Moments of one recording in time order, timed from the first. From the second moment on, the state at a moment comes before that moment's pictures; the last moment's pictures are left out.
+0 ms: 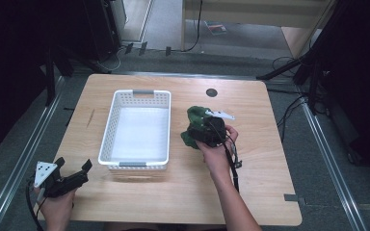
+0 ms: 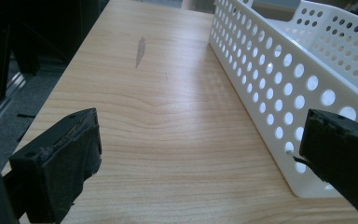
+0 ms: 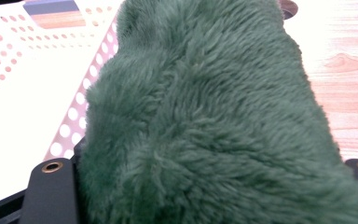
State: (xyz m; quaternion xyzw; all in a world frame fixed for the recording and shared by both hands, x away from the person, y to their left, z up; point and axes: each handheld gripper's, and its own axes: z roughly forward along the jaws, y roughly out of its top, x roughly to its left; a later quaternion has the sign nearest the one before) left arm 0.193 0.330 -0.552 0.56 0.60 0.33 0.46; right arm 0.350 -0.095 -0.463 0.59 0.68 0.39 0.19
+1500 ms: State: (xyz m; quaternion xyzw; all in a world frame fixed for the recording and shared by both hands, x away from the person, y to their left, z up) left arm 0.194 0.332 -0.552 0.56 0.61 0.32 0.46; right arm 0.360 0.018 -0.428 0.55 0.71 0.41 0.16
